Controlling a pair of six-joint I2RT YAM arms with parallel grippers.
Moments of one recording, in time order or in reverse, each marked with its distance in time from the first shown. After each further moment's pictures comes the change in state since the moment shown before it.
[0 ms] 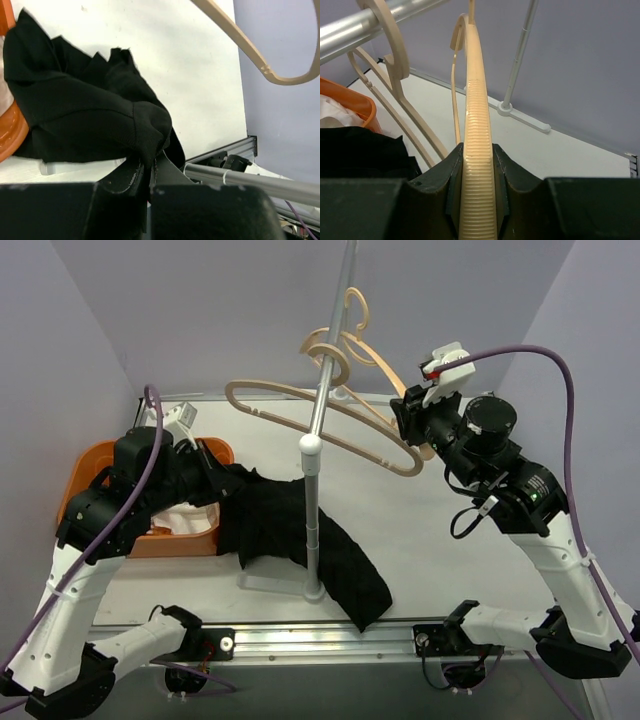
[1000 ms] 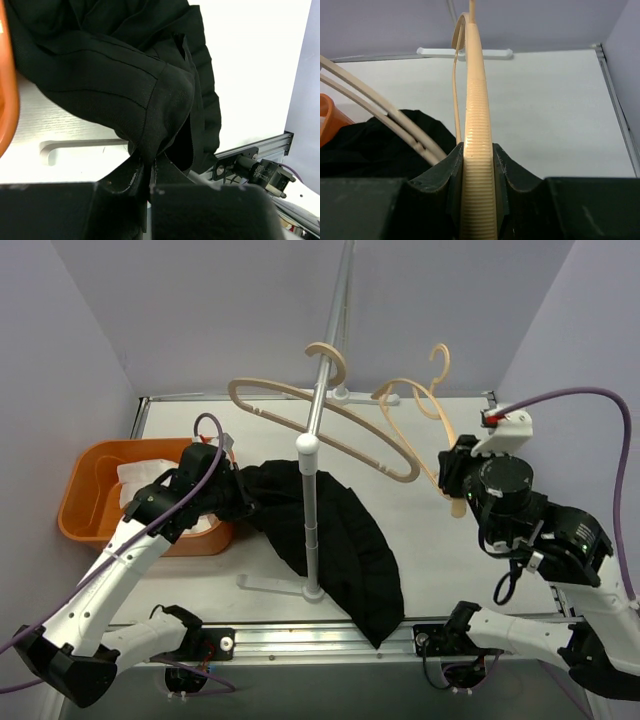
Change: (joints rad) left arm -0.027 0.064 -0.367 0.184 -0.013 -0.067; right arm 0.199 -0.233 -0.138 -0.399 0.510 0.465
